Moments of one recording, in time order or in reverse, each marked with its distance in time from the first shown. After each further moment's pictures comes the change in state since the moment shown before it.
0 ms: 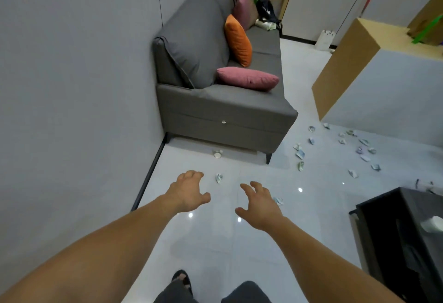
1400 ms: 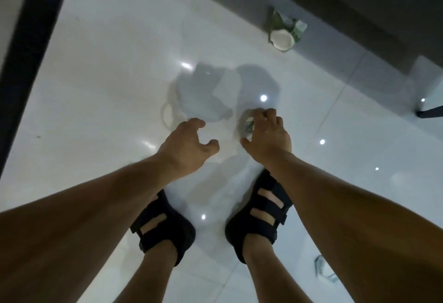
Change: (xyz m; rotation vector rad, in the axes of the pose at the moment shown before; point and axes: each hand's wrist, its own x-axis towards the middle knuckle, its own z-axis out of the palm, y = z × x) left_hand 0.656 -0.253 0.392 -0.529 -0.208 -0.552; right_hand 0.723 0.175 0.457 -0.208 -0.350 -0.073
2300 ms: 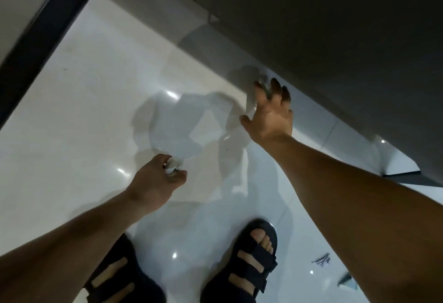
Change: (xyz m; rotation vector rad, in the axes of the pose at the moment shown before) left_hand 0.047 0.000 -0.032 -0.263 0.135 -0.002; right_hand 0.125 -0.003 -0.107 -0.083 0.309 -0.025
